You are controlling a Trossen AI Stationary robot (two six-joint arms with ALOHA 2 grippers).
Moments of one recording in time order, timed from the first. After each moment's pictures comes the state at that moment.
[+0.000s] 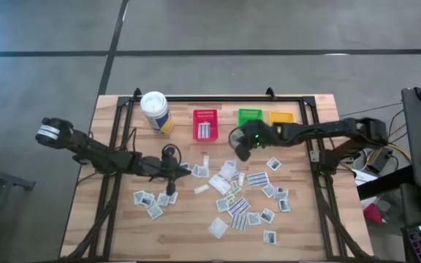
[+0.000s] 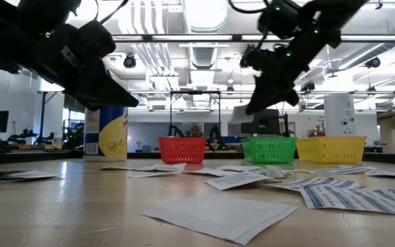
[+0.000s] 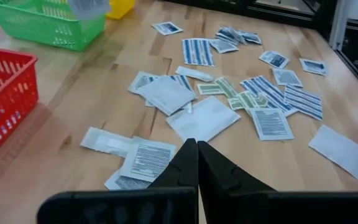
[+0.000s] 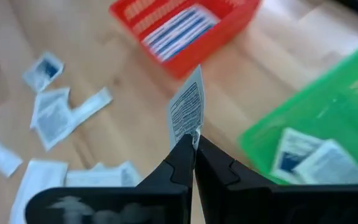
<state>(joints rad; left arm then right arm) -0.22 1.23 0.34 0.49 -0.25 -0.29 -0.19 1.41 0.80 -0.20 0.17 0.47</state>
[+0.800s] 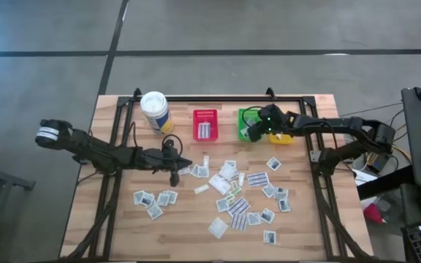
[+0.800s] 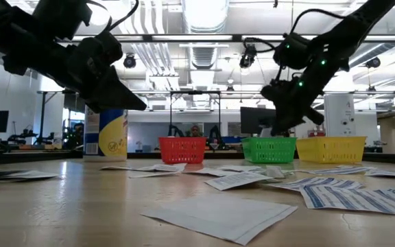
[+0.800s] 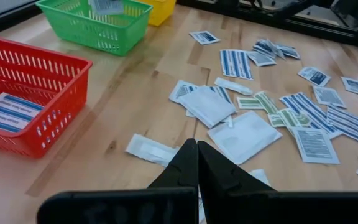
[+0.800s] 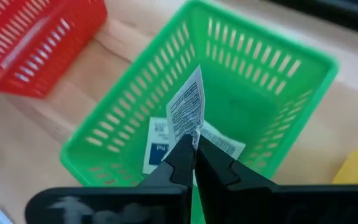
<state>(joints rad) -0.11 1.23 0.34 0.50 -0.24 -0.28 -0.49 1.36 0.63 -0.12 0.15 0.50</state>
